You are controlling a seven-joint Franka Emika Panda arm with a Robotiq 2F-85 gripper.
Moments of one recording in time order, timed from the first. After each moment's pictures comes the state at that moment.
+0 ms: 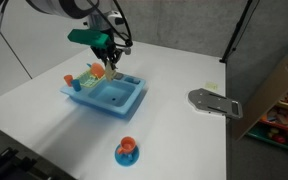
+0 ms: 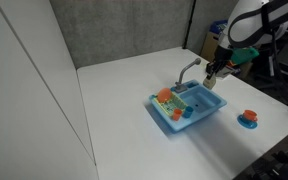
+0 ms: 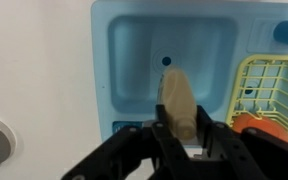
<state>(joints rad) -0.07 0.37 0.00 -2.04 0.03 2.48 -0.09</state>
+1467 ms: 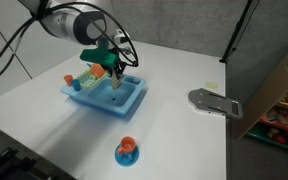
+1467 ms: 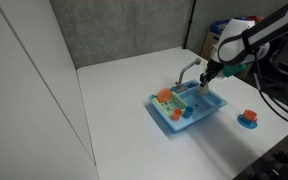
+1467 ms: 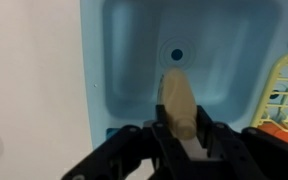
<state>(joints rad) -0.09 0.54 0.01 -2.00 0.03 2.65 -0.14</state>
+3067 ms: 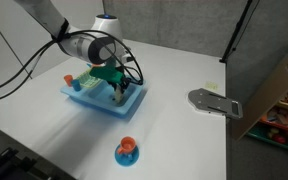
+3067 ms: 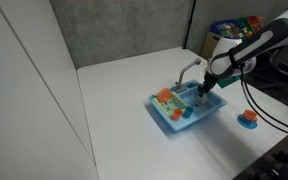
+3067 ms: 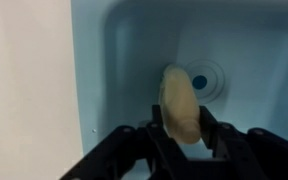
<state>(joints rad) -0.09 0.72 0.00 -1.89 0.03 2.65 -0.14</state>
